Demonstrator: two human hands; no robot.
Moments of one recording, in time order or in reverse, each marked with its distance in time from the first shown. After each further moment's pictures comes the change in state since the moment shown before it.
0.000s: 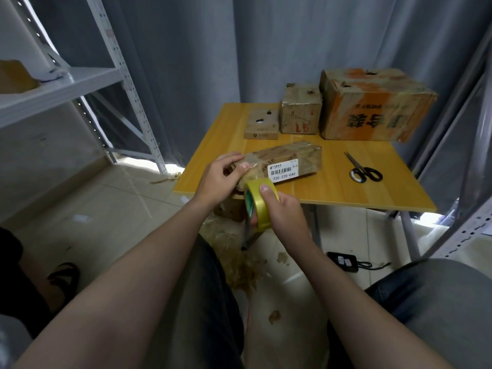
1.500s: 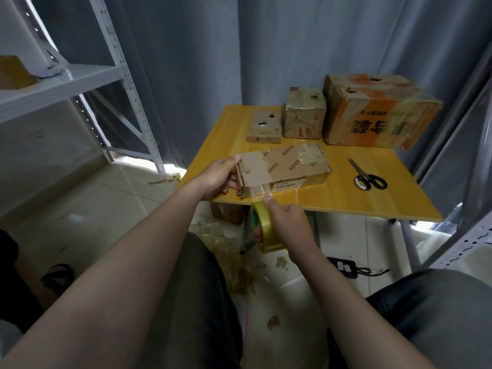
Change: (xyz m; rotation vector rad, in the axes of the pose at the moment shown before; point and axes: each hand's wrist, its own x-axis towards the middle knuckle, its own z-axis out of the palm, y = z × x) left_hand 0.031 0.012 -0.018 -0.281 -0.295 -0.491; right_hand 0.004 -0.005 0.002 -0.015 -0.042 0.255
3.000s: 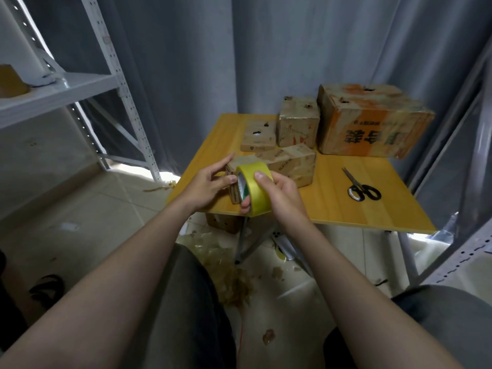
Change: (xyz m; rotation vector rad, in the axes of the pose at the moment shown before) left_hand -0.006 -0.009 -0.008 0.216 0.082 0.415; right_hand 0.048 -0.037 -0.014 0.272 -0.228 -0.287
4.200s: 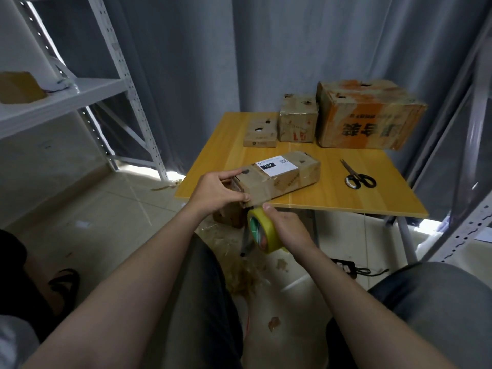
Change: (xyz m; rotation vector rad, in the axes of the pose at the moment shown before) left_hand -0.044 0.010 0.013 0.055 0.039 -0.104; right_hand -0.050 0.066 -0.020 -0.464 0.154 0.298
